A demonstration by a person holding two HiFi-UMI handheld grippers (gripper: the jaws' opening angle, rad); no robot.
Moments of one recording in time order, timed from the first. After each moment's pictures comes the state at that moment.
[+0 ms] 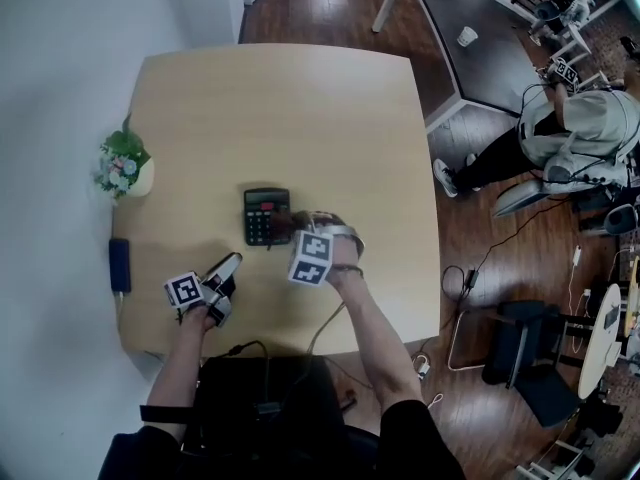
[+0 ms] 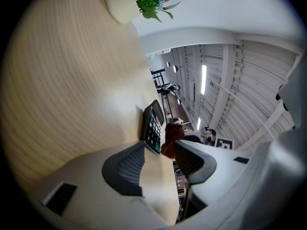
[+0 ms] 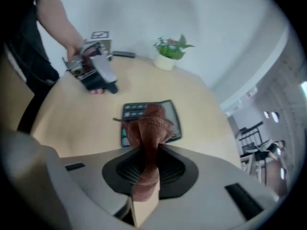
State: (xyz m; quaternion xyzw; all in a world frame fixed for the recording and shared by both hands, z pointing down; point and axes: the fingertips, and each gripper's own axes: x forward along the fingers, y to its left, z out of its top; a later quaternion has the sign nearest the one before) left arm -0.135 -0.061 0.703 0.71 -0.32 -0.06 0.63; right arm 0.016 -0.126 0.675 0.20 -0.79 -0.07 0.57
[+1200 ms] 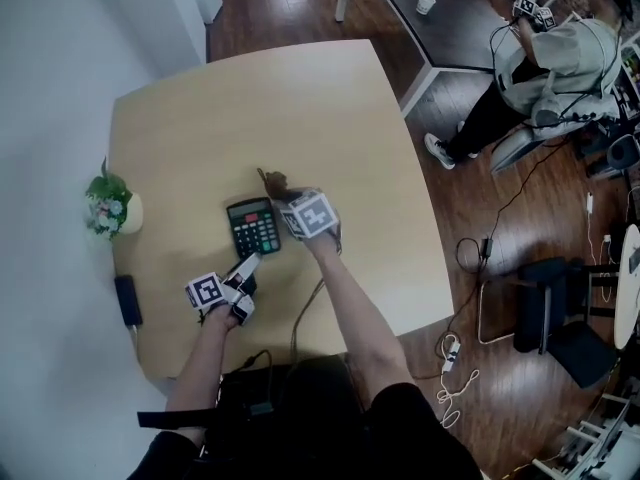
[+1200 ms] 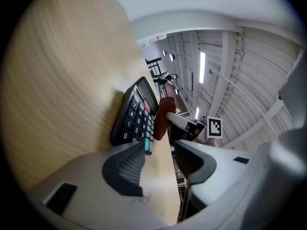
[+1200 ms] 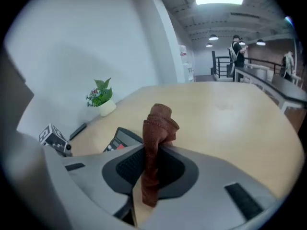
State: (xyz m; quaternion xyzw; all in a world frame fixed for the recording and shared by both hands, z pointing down) left arm -0.053 -0.087 0.699 0.74 -0.27 -0.03 0.62; right arm 0.052 -0.208 0.672 0.41 -0.82 0.30 0.27
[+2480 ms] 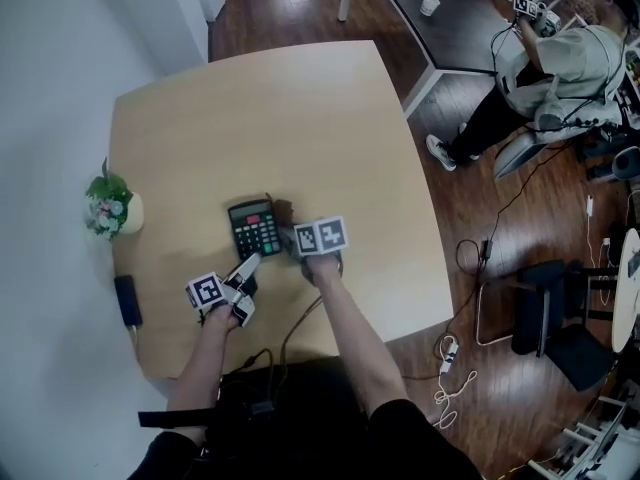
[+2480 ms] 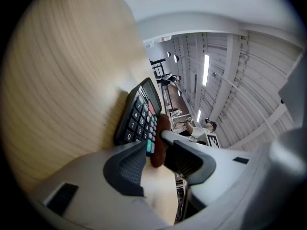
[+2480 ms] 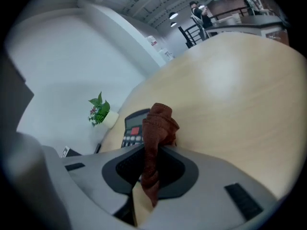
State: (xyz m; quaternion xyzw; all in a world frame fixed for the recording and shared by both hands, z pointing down) left arm -0.054 -0.092 0.700 0.73 -0.27 -0.04 0.63; right arm 0.035 -0.144 0.700 0.40 -0.75 0.51 0.14
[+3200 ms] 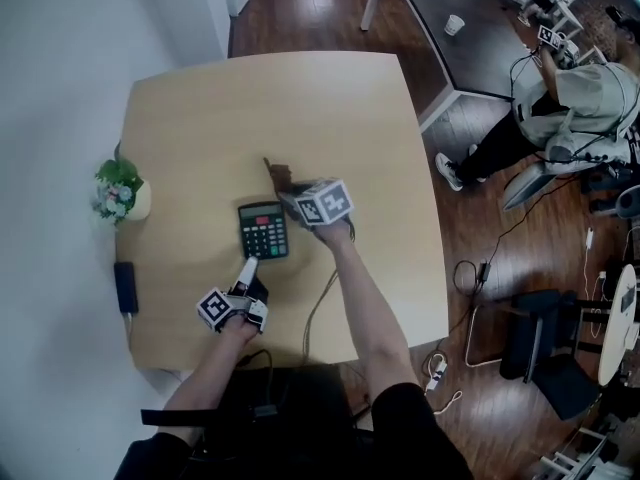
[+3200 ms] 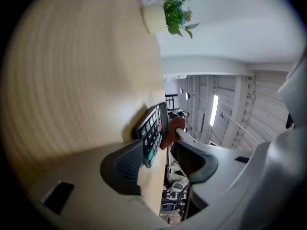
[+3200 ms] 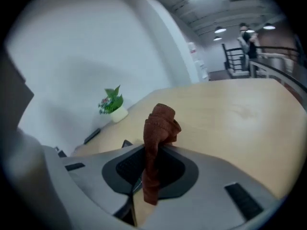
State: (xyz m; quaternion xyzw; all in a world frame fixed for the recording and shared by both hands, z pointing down) left arm -0.072 -0.085 0.694 0.61 -0.37 -0.24 0.65; right arm 0.032 -0.240 0.655 0.32 -0.86 0.32 0.24
